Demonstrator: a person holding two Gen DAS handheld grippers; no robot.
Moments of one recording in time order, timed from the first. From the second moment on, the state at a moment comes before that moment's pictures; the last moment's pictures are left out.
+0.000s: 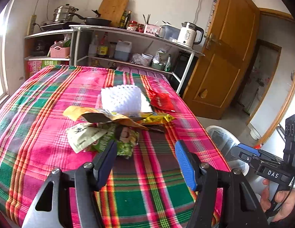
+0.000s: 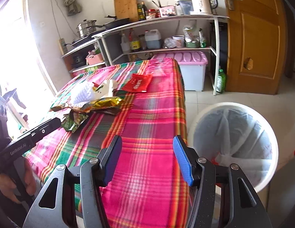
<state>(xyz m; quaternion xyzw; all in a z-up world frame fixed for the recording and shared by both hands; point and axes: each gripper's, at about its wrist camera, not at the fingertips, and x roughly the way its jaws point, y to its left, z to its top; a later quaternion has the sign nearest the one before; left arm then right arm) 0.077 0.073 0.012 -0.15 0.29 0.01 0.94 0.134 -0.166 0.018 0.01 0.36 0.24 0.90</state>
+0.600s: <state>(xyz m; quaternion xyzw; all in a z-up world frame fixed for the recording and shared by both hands) 0.115 0.143 -0.005 -0.25 0.30 0.06 0.92 0.177 -0.102 0.020 -0.02 0.35 0.29 0.89</state>
